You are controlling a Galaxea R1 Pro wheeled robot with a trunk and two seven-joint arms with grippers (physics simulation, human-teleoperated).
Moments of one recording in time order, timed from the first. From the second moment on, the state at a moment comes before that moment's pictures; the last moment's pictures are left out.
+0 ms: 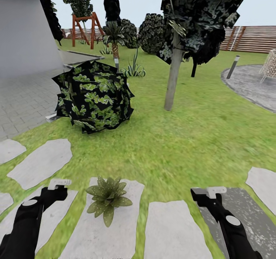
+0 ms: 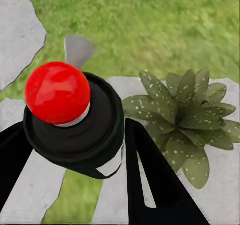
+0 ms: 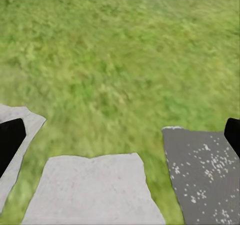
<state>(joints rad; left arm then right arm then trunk) -0.39 0.01 0.53 -1.28 -0.53 0.43 -0.51 -0.29 0.03 -0.39 -1.18 0.31 0.14 0.31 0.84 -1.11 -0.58</state>
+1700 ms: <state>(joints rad) -0.39 -0.01 0.52 -1.28 -0.53 0.43 -0.51 -0.29 0.03 -0.39 -1.18 0.31 0.14 0.31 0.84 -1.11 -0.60</state>
